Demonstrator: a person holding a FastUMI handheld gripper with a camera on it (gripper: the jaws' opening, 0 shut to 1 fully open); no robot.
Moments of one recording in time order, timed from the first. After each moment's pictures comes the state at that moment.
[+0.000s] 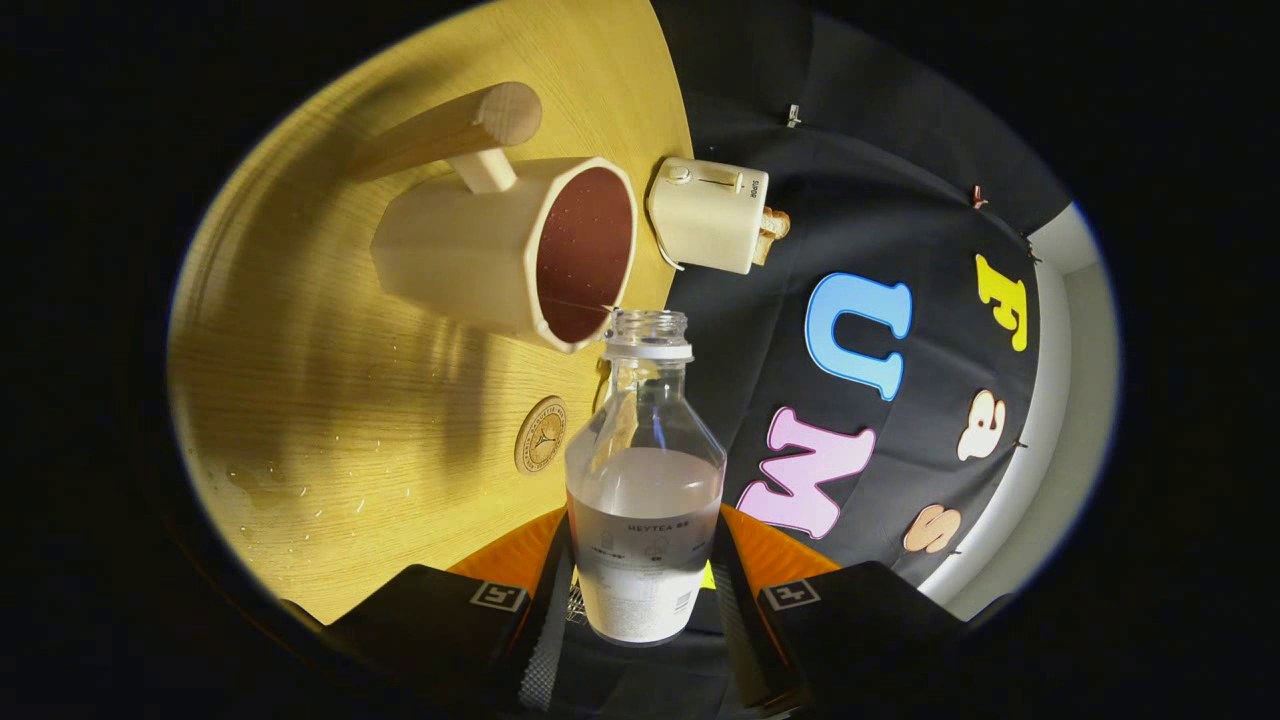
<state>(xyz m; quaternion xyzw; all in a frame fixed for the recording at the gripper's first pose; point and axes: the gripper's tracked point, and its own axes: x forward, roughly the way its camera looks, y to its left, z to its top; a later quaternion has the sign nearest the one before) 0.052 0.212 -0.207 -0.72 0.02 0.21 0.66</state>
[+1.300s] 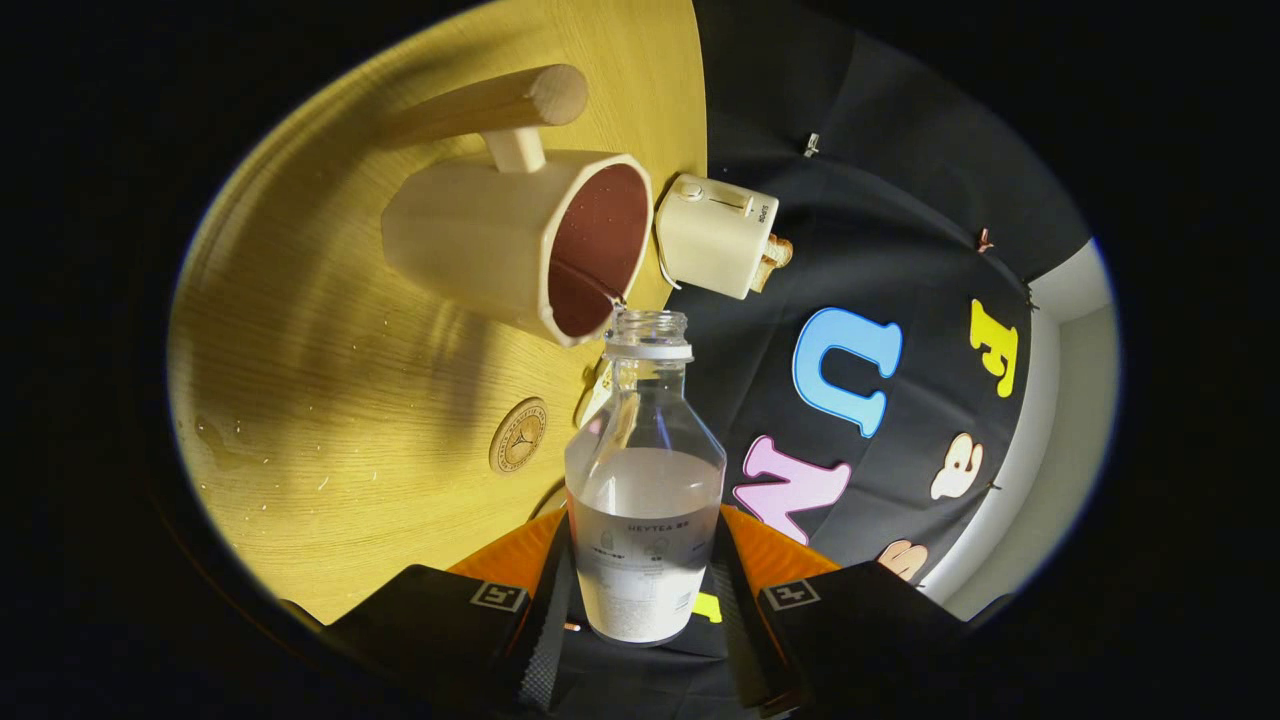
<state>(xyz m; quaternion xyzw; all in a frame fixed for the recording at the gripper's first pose) 0.061 0.220 -0.199 -0.75 -0.03 0.21 0.62</state>
